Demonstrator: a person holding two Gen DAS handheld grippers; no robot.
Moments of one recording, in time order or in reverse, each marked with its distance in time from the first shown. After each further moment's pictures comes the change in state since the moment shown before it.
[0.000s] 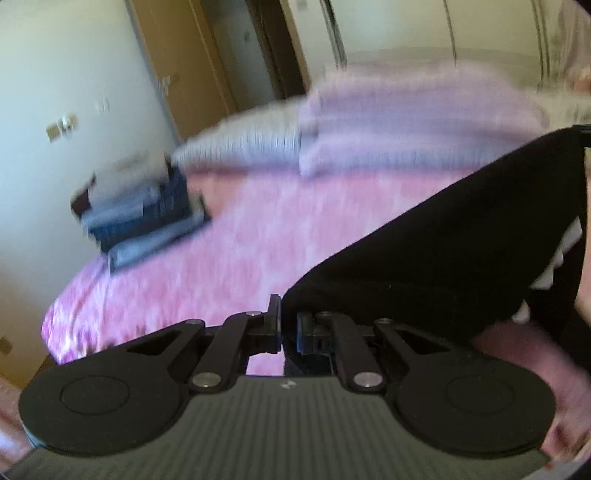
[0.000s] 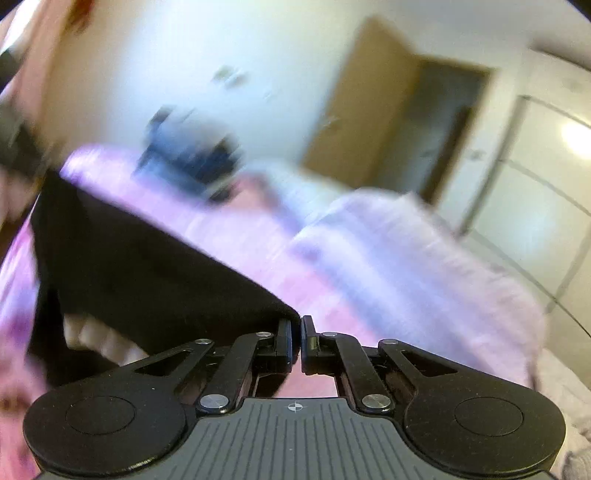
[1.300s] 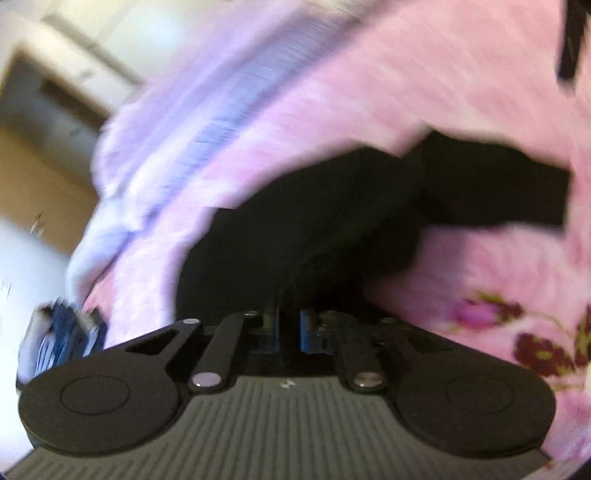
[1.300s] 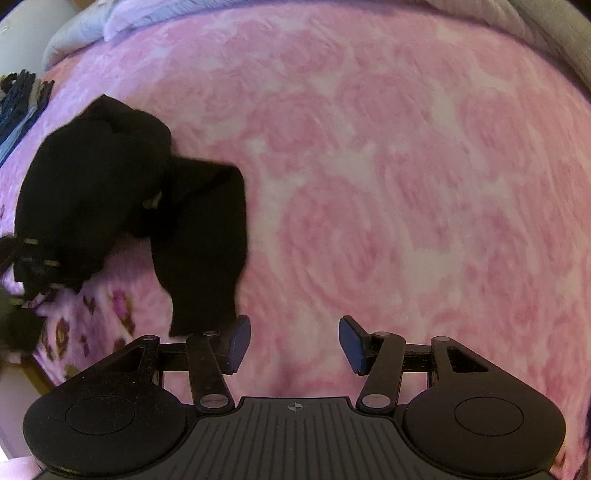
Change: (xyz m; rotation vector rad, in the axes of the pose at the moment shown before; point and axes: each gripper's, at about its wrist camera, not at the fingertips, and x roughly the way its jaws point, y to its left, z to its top) left arm 0.032 -0.232 -0.075 0.628 0.033 -0.109; right arm -0.072 -0.046 -0.132 0.821 0.931 -0.072
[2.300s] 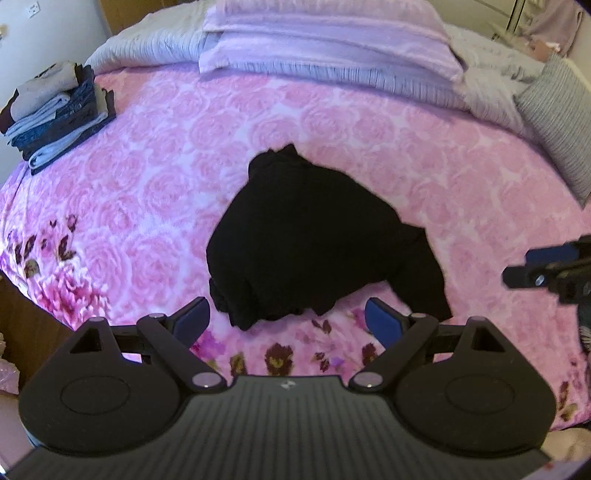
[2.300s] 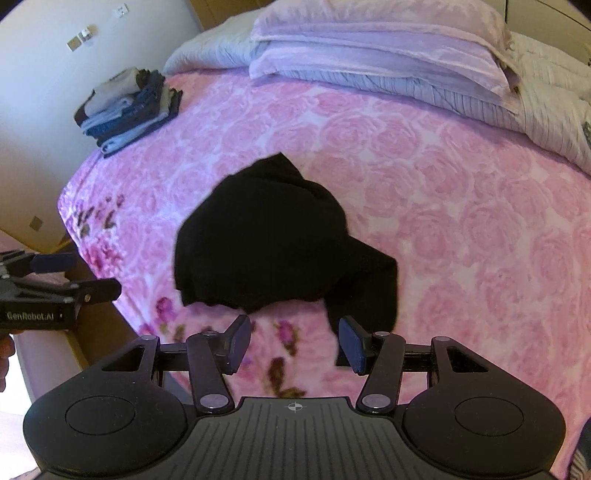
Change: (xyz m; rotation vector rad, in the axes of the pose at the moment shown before) left arm -0.129 0.133 0.029 -0.731 0.371 -0.245; right arm -0.133 0.131 0.007 -0.213 -0.103 0.165
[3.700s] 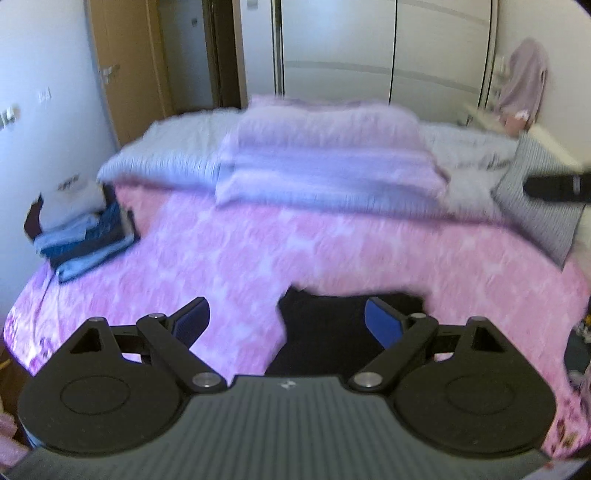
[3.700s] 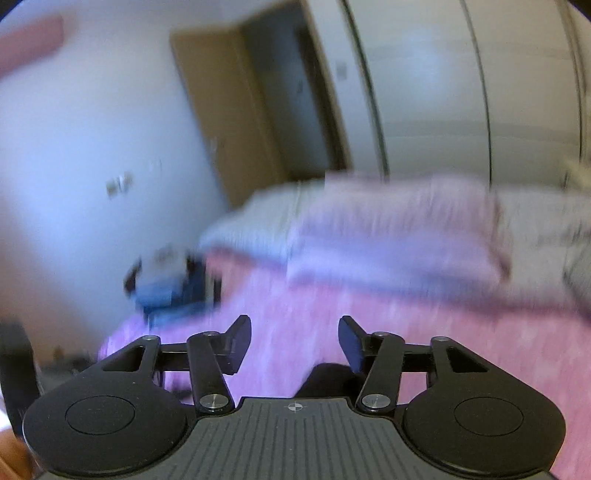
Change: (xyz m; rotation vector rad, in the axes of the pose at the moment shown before) left arm -0.141 0.085 0.057 0.052 -0.329 -0.026; right arm -0.151 0.159 0.128 0.045 -0.486 0.017
